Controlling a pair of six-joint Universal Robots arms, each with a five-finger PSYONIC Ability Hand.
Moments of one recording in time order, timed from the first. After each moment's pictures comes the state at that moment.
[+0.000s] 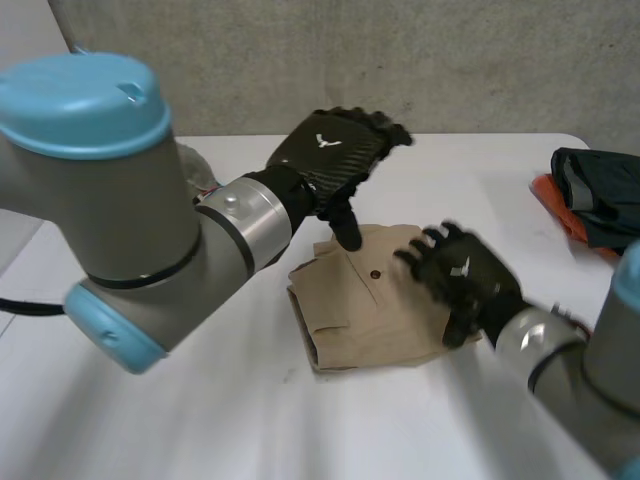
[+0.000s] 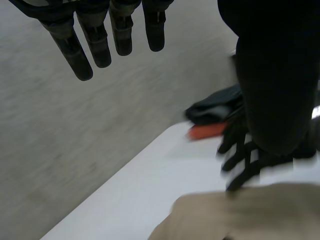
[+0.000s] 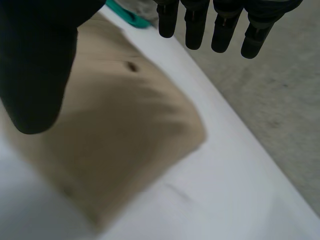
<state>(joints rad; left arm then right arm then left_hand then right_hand) 4.02 -2.00 -1.12 3.07 -1.27 3.32 1.95 -1.35 1.94 -0.29 1.27 2.54 0.23 0.23 0.24 0.22 0.05 0.20 0.21 0.21 0.21 0.04</state>
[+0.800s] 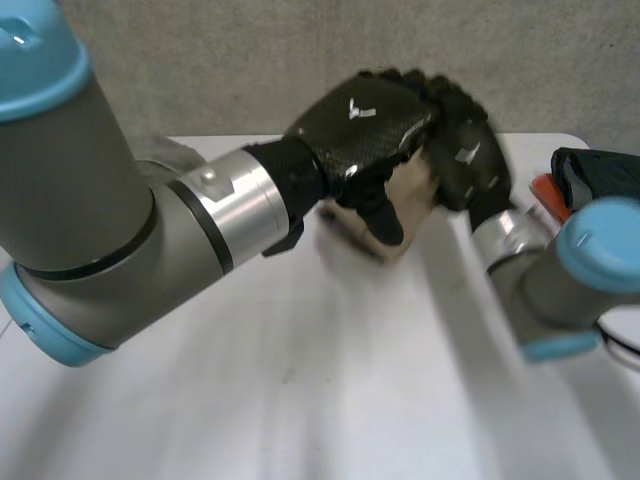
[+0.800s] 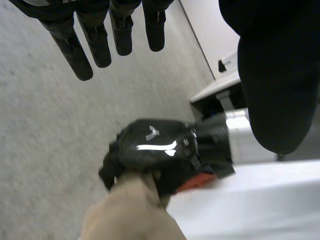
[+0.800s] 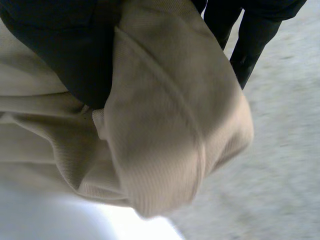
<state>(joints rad) 4.03 -1.89 -1.13 3.10 -1.07 3.26 1.95 -1.07 1.55 -0.74 1.41 2.75 0.23 0.23 0.24 0.22 0.05 0.90 1.10 1.15 1.19 0.91</state>
